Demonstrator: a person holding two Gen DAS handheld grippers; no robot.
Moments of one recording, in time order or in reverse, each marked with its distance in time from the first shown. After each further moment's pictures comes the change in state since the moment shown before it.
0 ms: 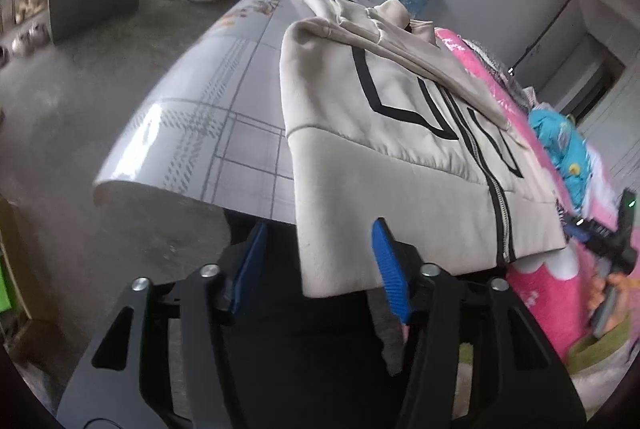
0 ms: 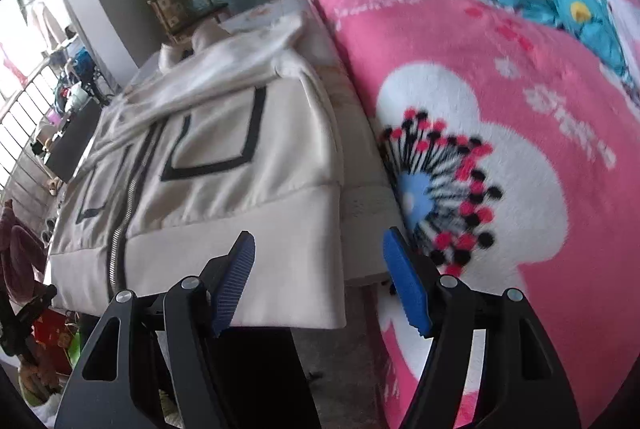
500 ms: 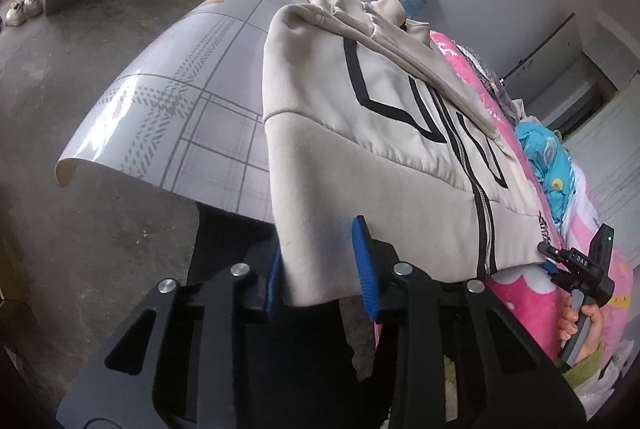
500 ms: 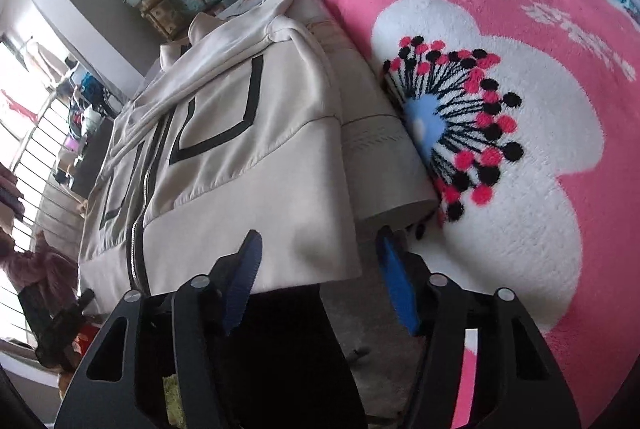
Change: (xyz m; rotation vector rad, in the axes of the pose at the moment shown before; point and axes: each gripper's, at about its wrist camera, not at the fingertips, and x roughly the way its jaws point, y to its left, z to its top) left arm 0.013 -0.005 0.000 -0.061 0.020 -0.051; right arm 0.009 -0.016 -0.022 0.149 0.043 0.110
